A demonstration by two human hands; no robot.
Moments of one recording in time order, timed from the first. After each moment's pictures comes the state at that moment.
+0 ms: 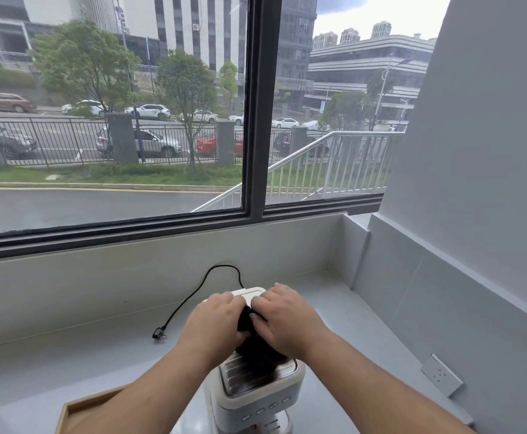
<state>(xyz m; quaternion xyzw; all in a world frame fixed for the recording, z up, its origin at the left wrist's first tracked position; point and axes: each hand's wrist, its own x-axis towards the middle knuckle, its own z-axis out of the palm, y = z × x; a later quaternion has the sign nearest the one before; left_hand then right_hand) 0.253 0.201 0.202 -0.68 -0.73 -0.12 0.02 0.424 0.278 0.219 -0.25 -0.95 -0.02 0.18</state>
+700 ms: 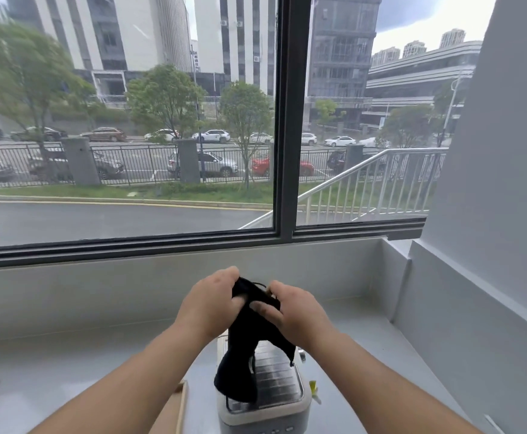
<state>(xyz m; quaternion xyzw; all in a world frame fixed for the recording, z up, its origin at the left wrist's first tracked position) 0.260 0.196 0.291 -0.54 -0.79 -0.27 0.02 0.423 0.314 0.260 -0.28 -0.91 0.20 0.22</state>
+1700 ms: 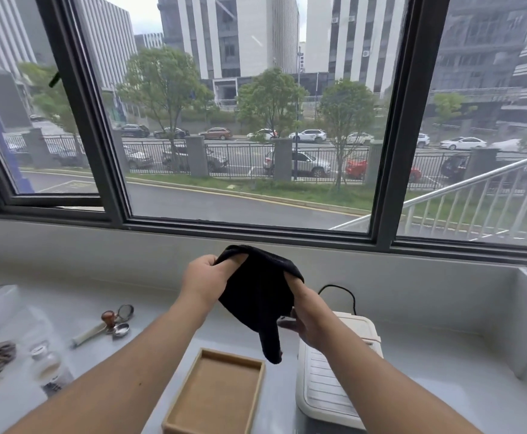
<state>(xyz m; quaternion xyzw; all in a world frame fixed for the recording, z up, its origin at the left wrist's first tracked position) 0.188 0.069 0.322 -0.18 -0.76 -0.61 -0.10 0.306 0.234 0.263 -0.24 -0.61 0.75 0.12</state>
